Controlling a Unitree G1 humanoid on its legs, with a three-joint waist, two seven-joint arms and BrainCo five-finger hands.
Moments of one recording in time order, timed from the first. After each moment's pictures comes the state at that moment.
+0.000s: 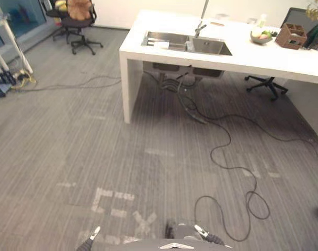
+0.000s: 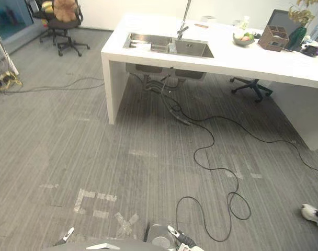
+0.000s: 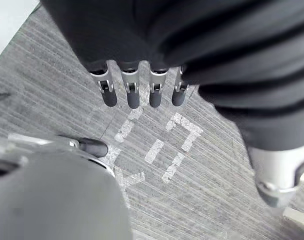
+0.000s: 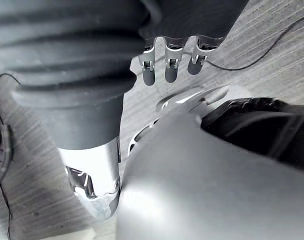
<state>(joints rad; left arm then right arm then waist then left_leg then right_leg) 0.14 0.10 0.23 1.07 -0.28 0.03 -0.02 0.11 -0.12 -0.21 1.03 0.48 0.10 0.24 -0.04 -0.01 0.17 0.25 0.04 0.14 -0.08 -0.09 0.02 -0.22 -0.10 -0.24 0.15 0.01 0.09</state>
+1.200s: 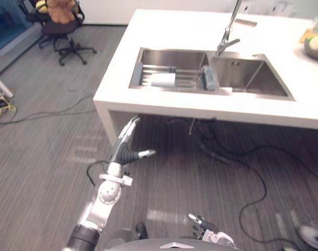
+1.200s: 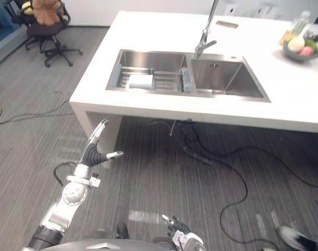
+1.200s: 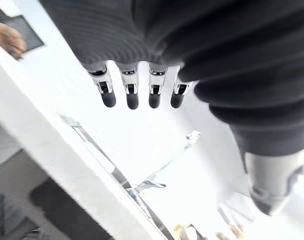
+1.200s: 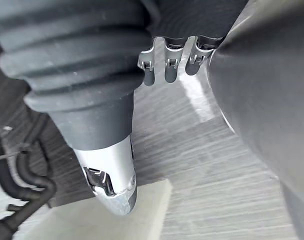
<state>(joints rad) -0.03 0.17 -0.29 0.03 0.54 -0.37 0.17 0.08 -0.13 -0.18 0.95 0.47 0.12 0.21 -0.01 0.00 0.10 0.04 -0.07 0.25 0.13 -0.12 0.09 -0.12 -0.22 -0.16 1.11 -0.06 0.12</state>
